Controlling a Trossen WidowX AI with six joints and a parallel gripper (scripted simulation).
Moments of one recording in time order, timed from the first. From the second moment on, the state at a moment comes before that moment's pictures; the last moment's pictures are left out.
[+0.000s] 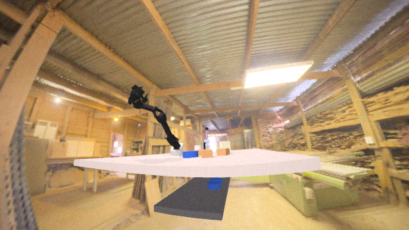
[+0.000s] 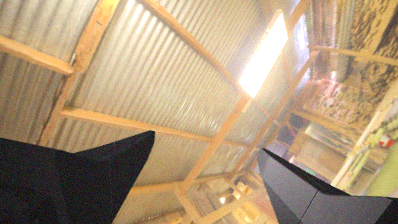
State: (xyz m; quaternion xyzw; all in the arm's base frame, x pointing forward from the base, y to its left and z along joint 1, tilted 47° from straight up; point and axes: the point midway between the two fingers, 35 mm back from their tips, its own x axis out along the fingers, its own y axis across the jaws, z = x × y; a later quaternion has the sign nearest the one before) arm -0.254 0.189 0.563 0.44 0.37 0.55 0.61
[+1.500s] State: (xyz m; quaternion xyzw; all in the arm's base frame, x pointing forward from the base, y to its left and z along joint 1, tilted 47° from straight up) arm -0.141 0.407 0.412 0.13 0.07 0.51 0.85
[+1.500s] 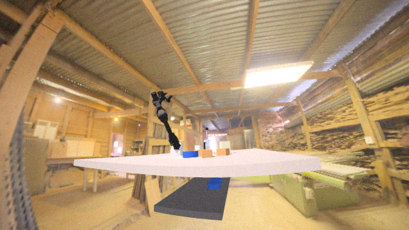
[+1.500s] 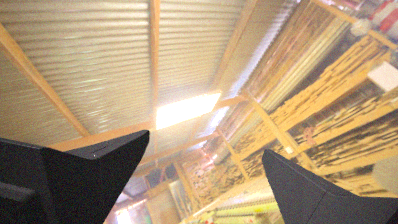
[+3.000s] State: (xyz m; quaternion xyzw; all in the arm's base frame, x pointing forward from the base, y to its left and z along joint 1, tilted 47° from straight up) arm 0.227 0.246 0.082 -0.43 0.29 0.09 0.85
